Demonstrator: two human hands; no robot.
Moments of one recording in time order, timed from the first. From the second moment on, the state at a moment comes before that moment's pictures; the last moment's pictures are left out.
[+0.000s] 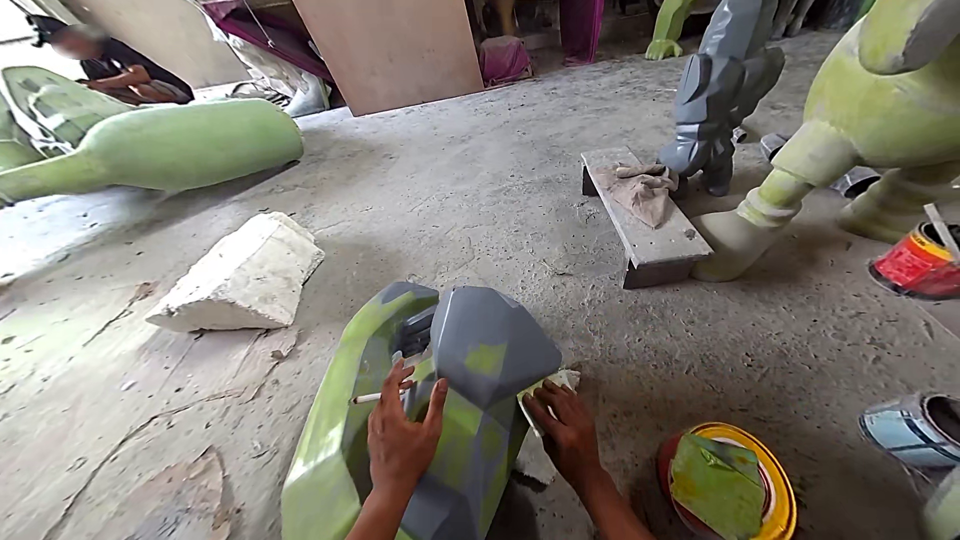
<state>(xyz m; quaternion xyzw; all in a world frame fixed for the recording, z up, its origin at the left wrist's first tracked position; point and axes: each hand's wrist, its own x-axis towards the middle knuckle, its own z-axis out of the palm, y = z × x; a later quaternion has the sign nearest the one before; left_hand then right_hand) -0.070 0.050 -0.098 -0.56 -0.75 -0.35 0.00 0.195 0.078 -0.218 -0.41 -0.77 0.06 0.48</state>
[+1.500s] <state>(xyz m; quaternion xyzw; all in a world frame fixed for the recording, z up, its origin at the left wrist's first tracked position) -0.071 0.050 -0.102 -0.55 -0.76 -0.33 0.00 0.211 0.063 -0.208 -0.43 -0.78 0.02 0.46</state>
